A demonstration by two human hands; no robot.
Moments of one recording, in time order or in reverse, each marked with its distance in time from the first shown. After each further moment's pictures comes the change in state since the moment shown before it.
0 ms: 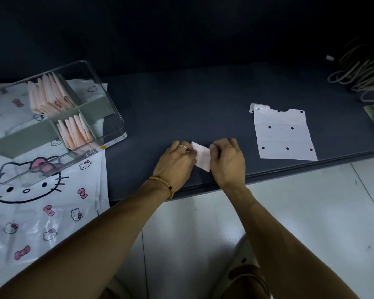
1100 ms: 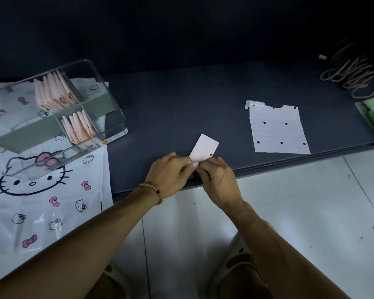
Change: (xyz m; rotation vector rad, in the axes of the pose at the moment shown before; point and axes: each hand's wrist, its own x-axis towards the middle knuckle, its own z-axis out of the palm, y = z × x) left_hand -0.042 0.004 -0.009 -0.312 0.049 -0.060; right_hand -0.052 0.009 -0.010 0.052 -0.121 -0.472
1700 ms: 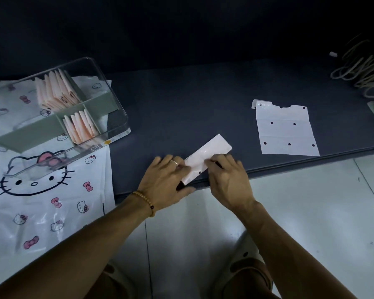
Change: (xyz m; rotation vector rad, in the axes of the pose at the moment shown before) left_hand -0.014 -0.025 0.001 0.421 -0.019 0.243; right_hand -0.001 0.024 0.002 -0.368 -0.034 -0.132
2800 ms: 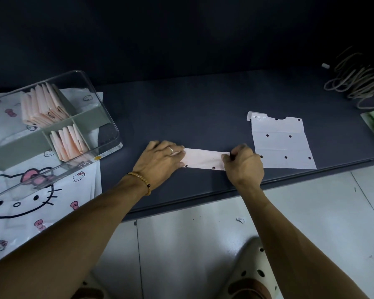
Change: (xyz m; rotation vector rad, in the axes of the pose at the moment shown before) left_hand 0.066 -0.043 0.004 -0.011 0.057 0.012; right_hand 0.062 0.042 -0.011 0.158 -0.068 0.863
